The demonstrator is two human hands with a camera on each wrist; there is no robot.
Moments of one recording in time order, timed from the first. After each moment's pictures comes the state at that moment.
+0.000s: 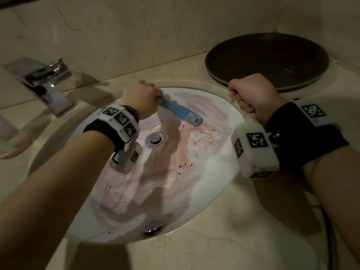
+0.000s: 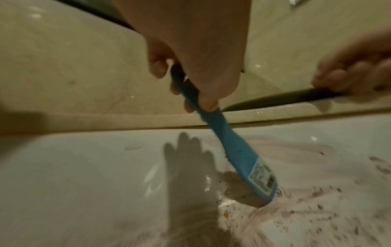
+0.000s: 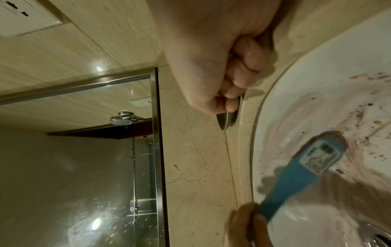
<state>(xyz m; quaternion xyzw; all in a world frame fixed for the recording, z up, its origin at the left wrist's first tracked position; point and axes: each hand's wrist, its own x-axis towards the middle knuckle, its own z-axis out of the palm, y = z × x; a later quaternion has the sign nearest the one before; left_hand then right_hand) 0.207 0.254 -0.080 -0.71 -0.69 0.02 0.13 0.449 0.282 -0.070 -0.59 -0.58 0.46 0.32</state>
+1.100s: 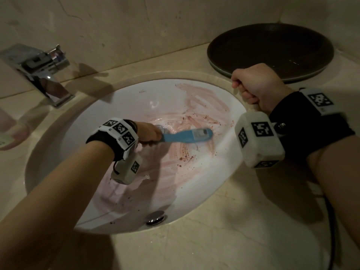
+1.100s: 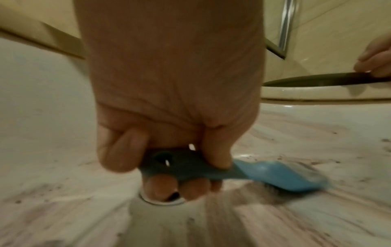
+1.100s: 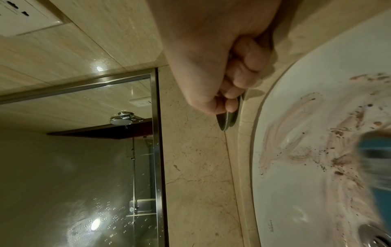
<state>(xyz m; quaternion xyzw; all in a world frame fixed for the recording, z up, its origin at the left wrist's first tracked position) 0.208 0.223 -0.134 -0.56 -0.74 0.16 -0.33 0.447 0.281 -0.067 -0.60 -0.57 0.46 0.31</state>
